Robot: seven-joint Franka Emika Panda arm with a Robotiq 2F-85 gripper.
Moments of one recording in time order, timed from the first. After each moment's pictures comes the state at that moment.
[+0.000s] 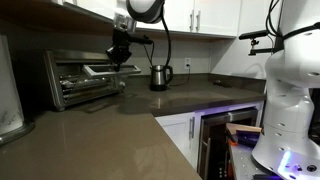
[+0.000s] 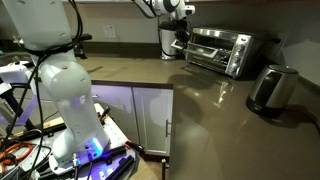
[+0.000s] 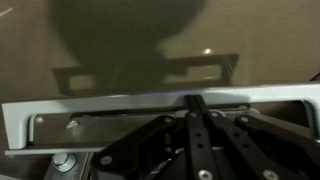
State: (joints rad) arm 0.03 0.02 0.05 -2.04 -0.20 2.43 0.39
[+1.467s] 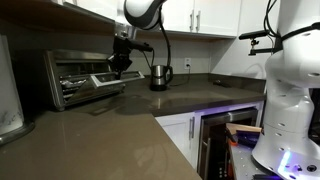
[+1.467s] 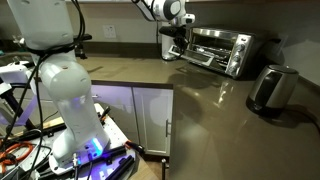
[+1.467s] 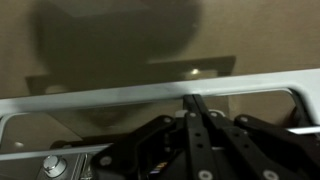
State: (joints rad) arm 0.03 0.06 0.05 -2.06 -0.07 2.43 0.30
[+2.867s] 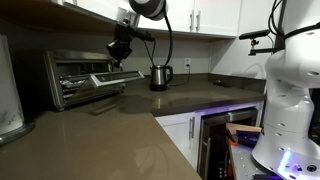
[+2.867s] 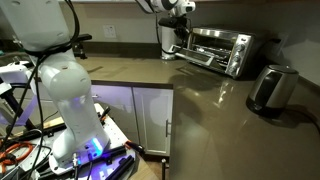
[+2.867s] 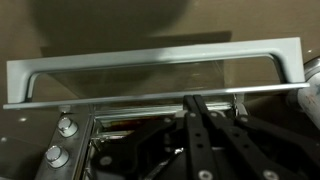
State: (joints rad) arm 0.03 -0.02 0.04 -2.06 -0.10 2.45 0.30
